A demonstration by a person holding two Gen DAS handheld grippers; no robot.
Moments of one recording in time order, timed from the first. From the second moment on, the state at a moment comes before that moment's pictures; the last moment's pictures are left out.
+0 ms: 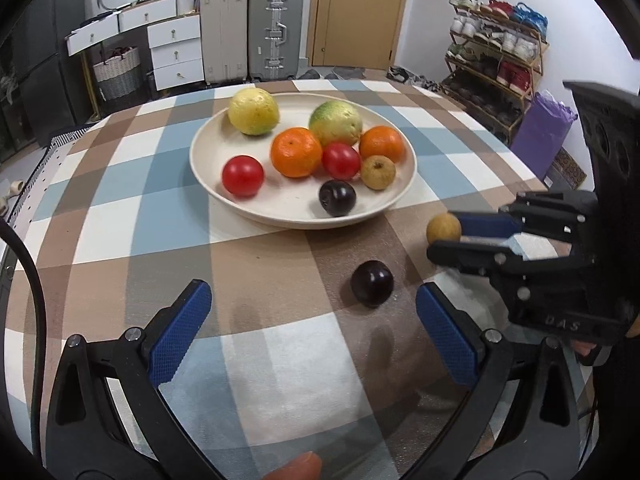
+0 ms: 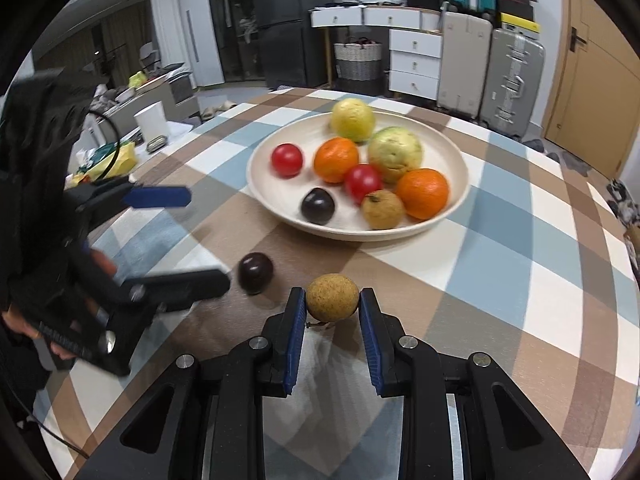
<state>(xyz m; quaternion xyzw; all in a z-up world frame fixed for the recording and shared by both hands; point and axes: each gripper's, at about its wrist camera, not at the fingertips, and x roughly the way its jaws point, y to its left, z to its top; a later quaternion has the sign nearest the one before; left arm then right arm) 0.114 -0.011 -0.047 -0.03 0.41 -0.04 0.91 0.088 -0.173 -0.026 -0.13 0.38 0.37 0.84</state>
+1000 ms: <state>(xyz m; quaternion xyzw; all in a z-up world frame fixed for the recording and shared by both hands) 0.124 -0.036 -0.055 -0.01 0.43 -0.10 0.90 0.090 -0.176 -0.024 -0.12 0.38 0.37 0.84</state>
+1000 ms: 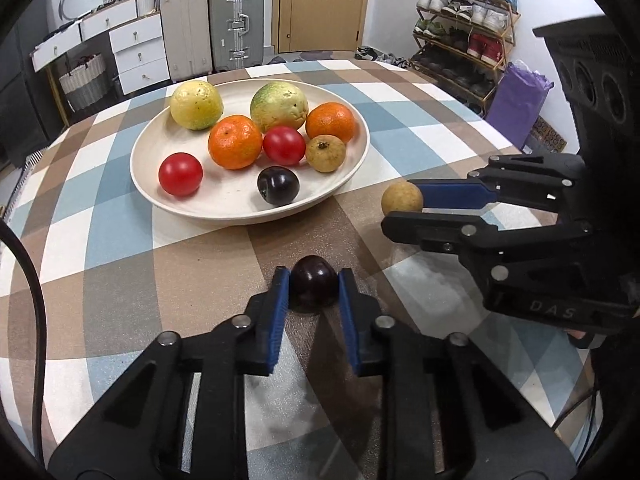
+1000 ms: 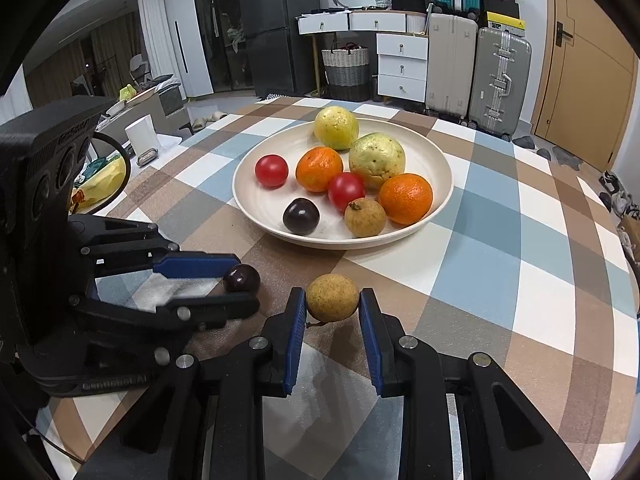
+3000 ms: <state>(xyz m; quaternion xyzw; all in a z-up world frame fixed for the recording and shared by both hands) 0.145 0.021 -0.020 -0.08 0.34 -0.02 0.94 0.120 -0.164 0.007 -0.03 0.33 0.36 0.87</state>
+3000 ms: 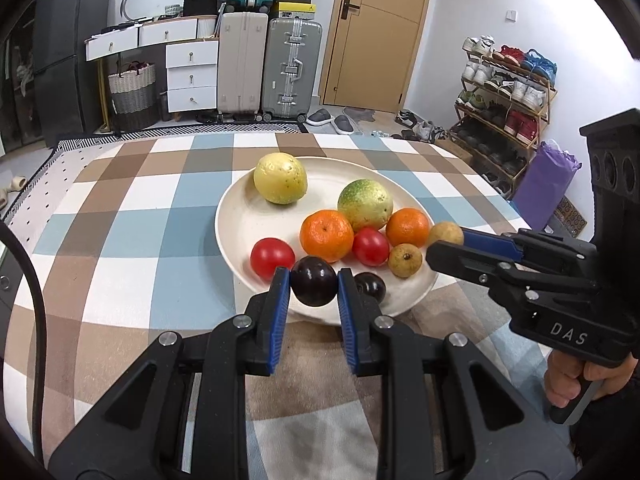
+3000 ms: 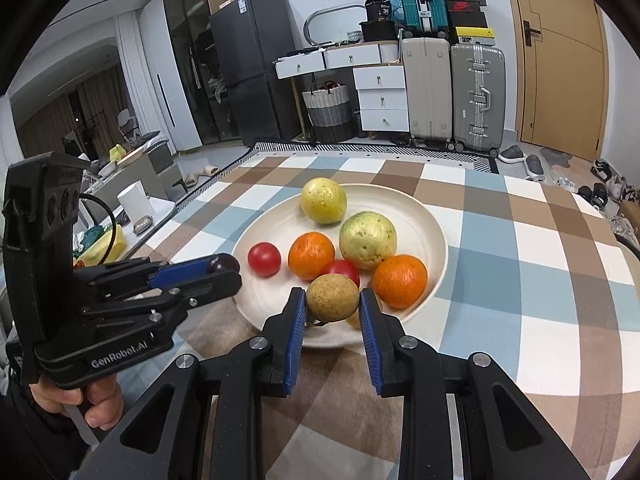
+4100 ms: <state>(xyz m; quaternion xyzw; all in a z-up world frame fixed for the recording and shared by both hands) 0.166 0.030 -0.025 -0.08 0.32 -0.01 0.94 0.139 -0.158 -0.003 -0.01 0.32 0.37 0.87</state>
